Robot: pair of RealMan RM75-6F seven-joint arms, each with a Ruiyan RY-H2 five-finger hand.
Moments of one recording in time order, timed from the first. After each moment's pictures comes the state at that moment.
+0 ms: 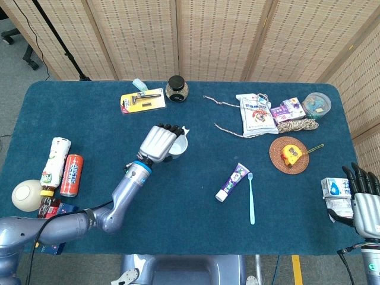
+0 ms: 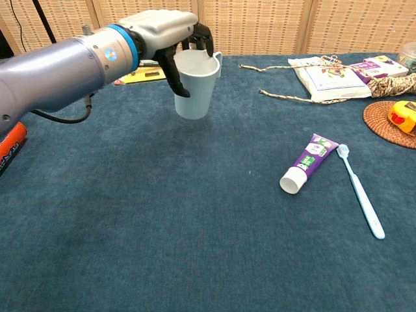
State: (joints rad) left arm -1.01 -1.73 -0.34 -1.32 1.00 0.94 0.56; right arm 0.06 -1.08 0.12 -1.67 -1.41 1.48 -0.03
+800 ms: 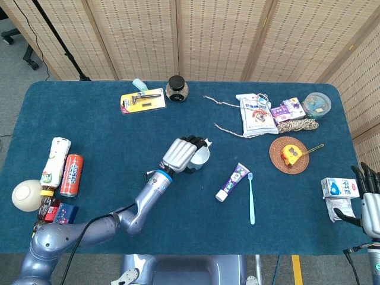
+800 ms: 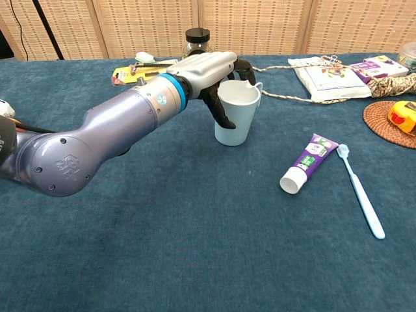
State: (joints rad) left arm -1.08 -1.99 -0.31 -0.97 1.17 0.90 0.16; right arm 0.05 -1.07 0.13 -1.66 -1.38 1.48 0.01
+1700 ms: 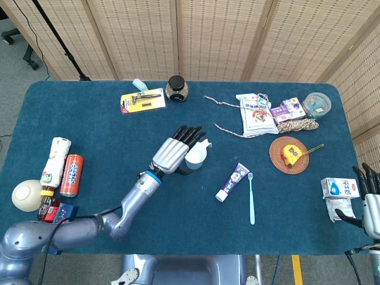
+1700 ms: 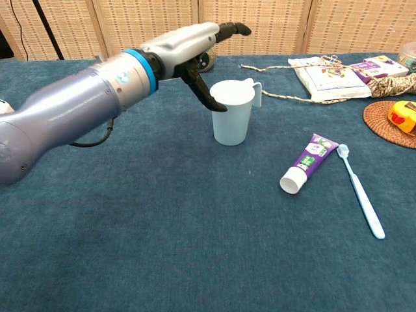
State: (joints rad) left arm -0.98 -1.79 -0.29 -1.27 1.23 0.98 0.17; right arm 0.04 -1.06 0.12 -1.67 -1.39 1.48 0.01
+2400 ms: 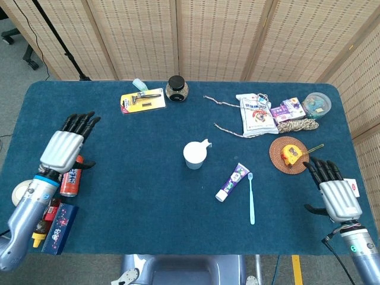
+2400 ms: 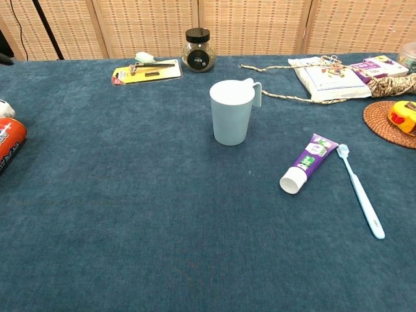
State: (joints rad) left arm -0.60 -1.03 -0.15 -1.80 1.19 1.13 0.19; right arm 0.23 -1.06 0.09 -1.63 -1.53 1.26 0.02
